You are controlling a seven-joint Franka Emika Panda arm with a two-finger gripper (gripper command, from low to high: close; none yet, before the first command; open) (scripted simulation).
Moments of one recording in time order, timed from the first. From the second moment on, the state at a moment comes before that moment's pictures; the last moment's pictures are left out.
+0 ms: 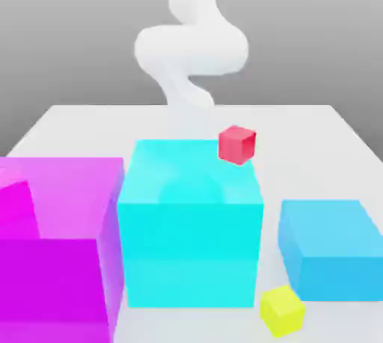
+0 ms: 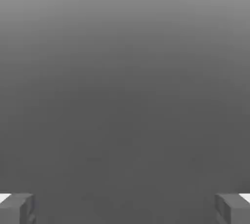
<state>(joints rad) 0.04 -0.74 0.03 -2.32 -0.04 2.33 0.71</state>
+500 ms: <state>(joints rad) 0.29 -0.34 0.14 -2.48 -0.26 2.52 0.11</state>
